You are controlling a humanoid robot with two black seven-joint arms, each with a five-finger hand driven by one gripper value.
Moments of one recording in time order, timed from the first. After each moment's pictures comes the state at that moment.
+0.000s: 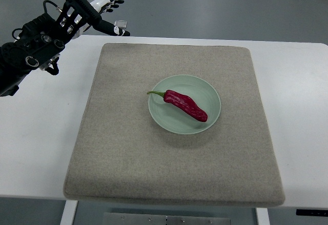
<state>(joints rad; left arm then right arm) -1.17 0.32 -0.17 -0.49 0.60 0.01 -0.29 -0.01 0.00 0.01 0.13 -0.12 0.17 0.11</state>
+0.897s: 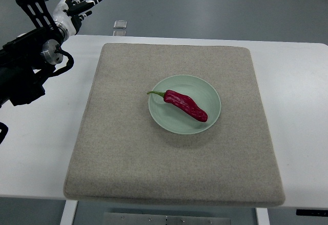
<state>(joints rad) -1.14 0.25 -0.24 -0.39 -0.30 -0.01 -0.19 -0.01 0.00 0.01 0.13 -0.12 0.17 0.11</state>
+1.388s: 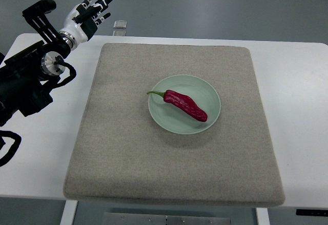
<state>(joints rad) -1.08 0.20 -0.36 -0.31 -0.31 -0.25 -0.21 -0.01 0.00 0.01 0.13 -0.12 0.17 0.11</state>
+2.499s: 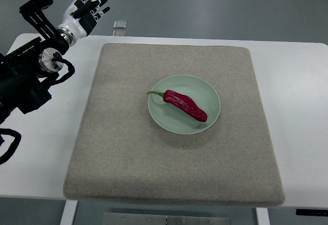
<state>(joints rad) -1.09 0.21 -0.40 -0.32 -0.29 -0.26 -0.21 -0.01 0.00 0.01 0.17 -0.13 0.20 0.11</state>
